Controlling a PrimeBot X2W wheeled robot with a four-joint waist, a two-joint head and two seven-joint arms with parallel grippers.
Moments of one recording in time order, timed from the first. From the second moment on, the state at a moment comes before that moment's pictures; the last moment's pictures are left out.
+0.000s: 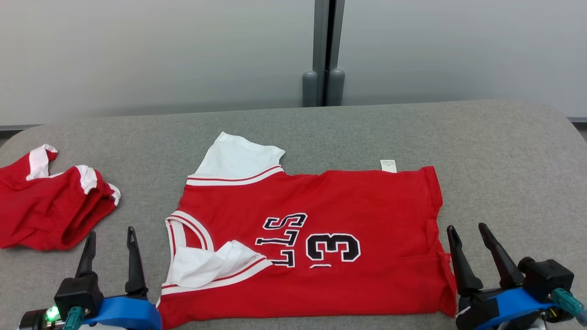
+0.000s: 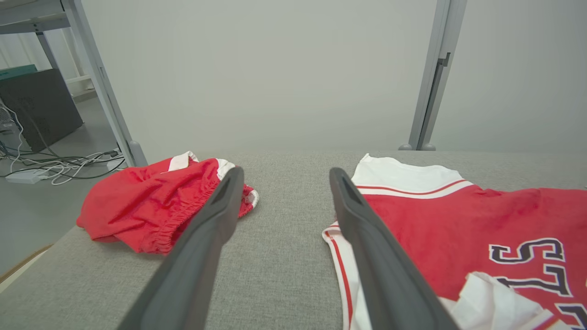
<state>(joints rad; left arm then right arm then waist) -0.03 0.19 -0.05 0.28 -0.20 0.07 -0.26 -0.06 -0.16 0.07 0.28 0.31 0.13 -0.26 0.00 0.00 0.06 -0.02</state>
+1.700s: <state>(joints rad) -0.01 0.17 -0.01 0.31 -0.17 0.03 -0.26 -0.05 -0.16 0.09 0.31 0.30 0.13 -0.26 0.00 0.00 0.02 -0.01</state>
